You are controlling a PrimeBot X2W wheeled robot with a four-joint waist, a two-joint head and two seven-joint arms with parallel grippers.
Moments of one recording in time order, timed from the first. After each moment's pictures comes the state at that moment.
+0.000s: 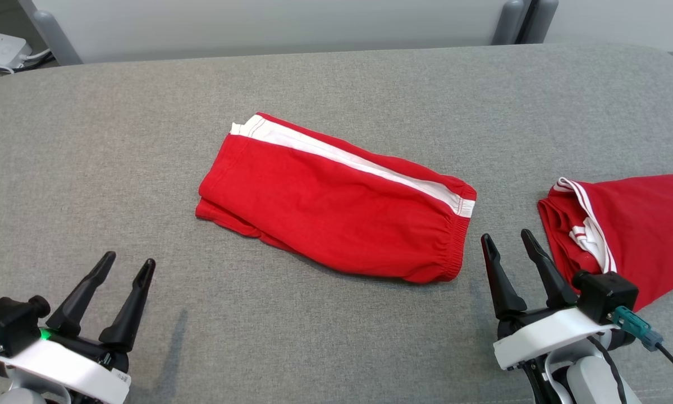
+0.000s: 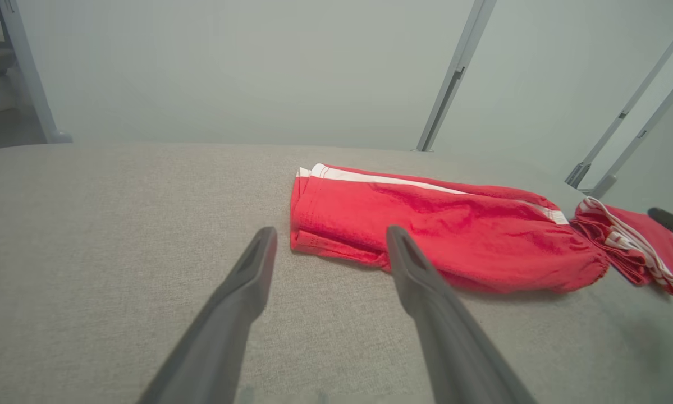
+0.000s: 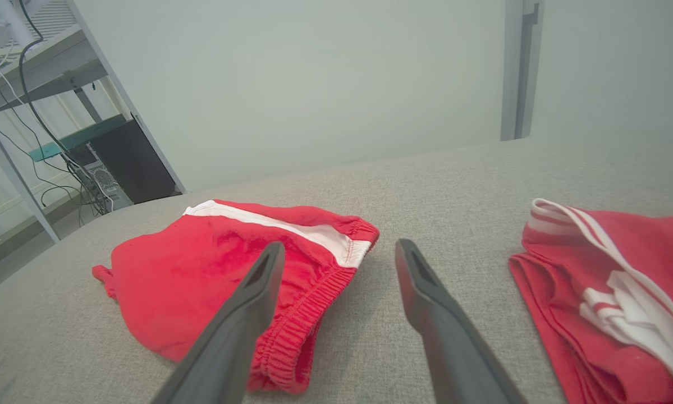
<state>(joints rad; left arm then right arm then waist) -0.11 0.58 -0.37 0.14 -0.80 -0.13 -0.26 -0.21 -0.05 0.20 0.33 0.35 0.13 -0.26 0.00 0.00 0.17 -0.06</state>
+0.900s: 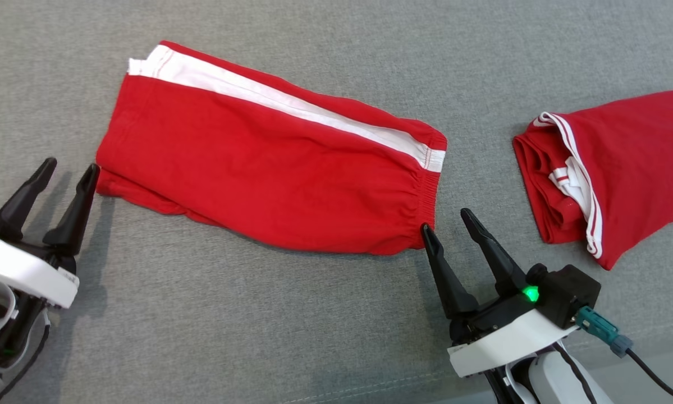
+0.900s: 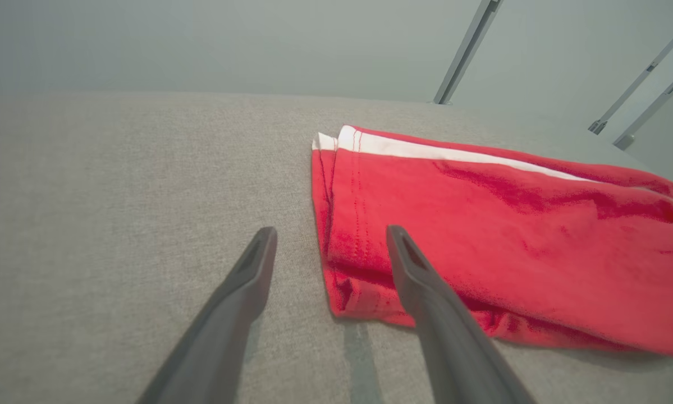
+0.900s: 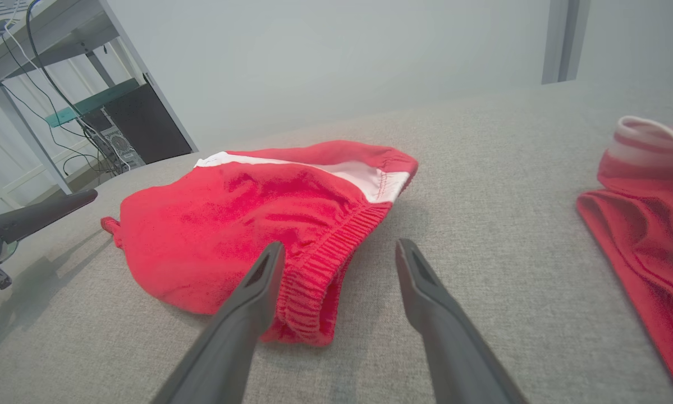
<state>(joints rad) -0.46 0.71 -0.54 0.34 -0.95 -0.13 -0.26 -0.22 -0.05 0.37 0.14 0.35 0.13 -0.26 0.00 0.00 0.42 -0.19</state>
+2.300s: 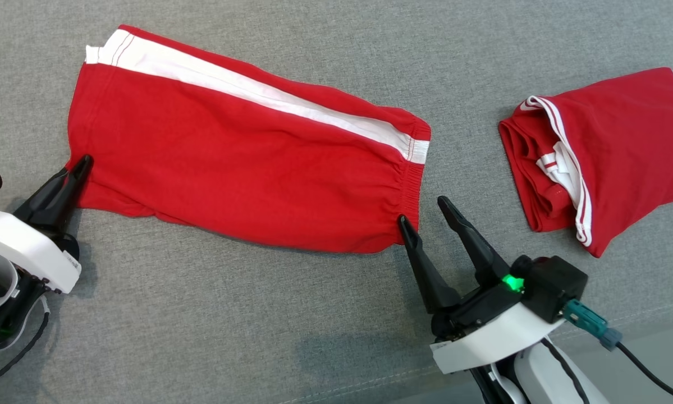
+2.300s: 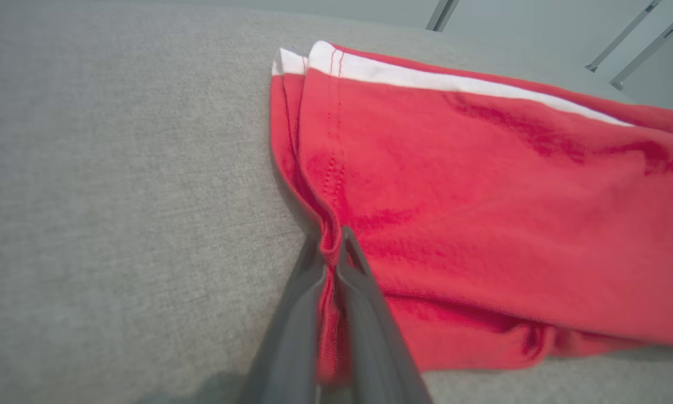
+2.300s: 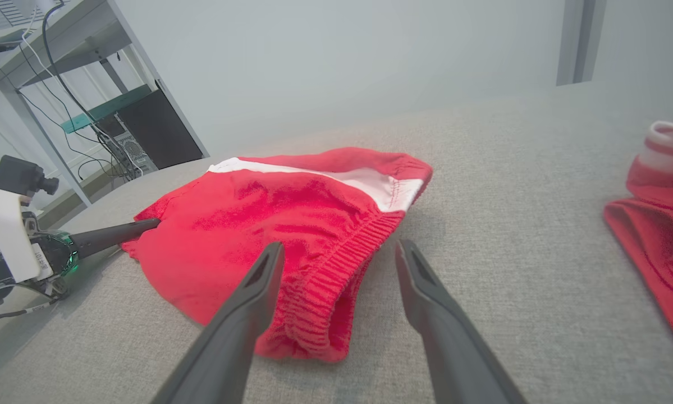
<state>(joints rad) -0.62 0.75 -0.76 0.42 -1.07 -0.13 -0.17 -0.26 -0.05 0.44 0.09 0.38 0.13 -0.26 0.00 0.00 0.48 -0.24</state>
